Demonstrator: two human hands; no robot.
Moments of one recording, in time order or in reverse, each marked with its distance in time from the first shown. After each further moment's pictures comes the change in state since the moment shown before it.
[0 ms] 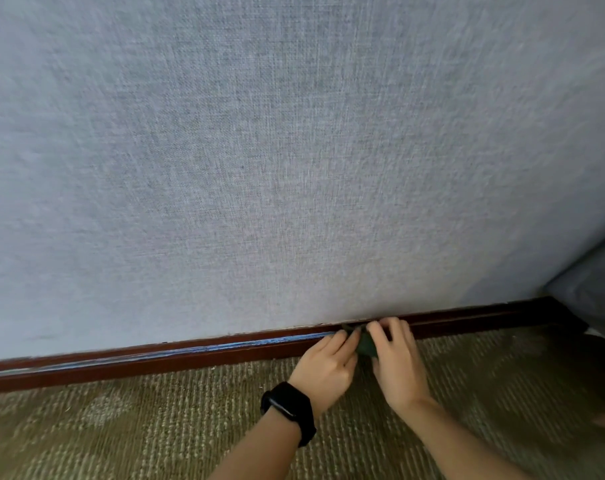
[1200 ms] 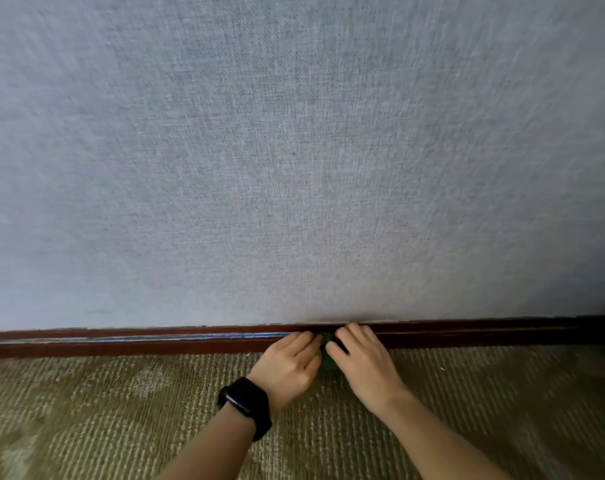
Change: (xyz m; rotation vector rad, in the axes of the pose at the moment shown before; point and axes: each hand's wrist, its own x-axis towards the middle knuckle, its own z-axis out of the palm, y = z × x) left_hand -0.069 -0.056 -0.030 0.140 0.090 0.008; right_hand 0.017 -0.056 0.042 0.020 0.180 -0.630
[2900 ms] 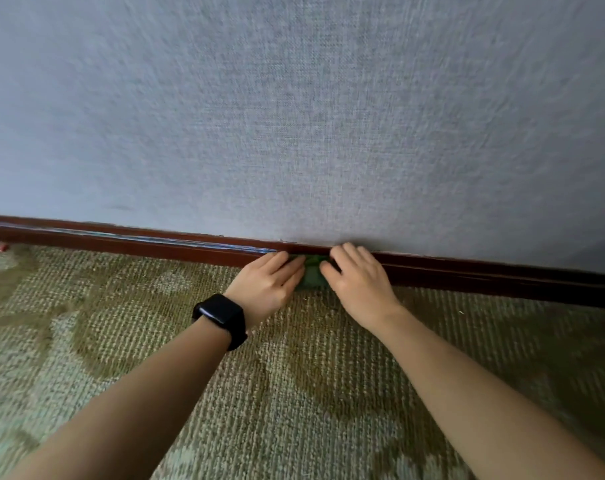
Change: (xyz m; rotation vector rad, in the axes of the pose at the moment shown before) left_hand -0.030 -0.010 -0.027 0.149 -0.152 -0.076; right_hand 0.020 -0.013 -0.005 0.018 -0.075 -0.142
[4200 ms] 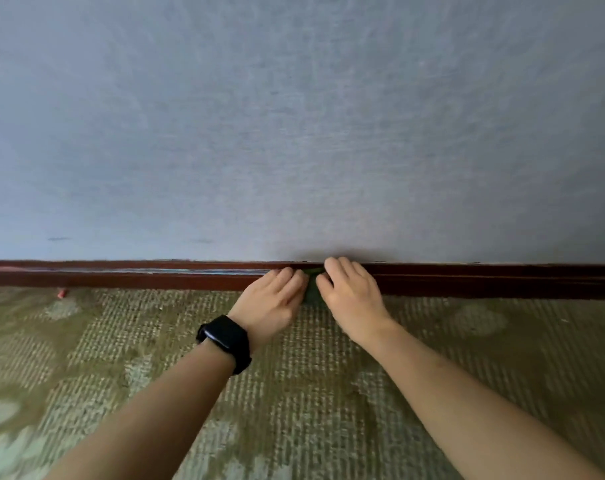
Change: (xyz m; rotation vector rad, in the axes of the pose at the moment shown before) left_hand -0.090 -0.091 -0.010 0.115 -0.077 0.053; right_hand 0.088 -0.111 0.048 -0.061 0.080 0.103
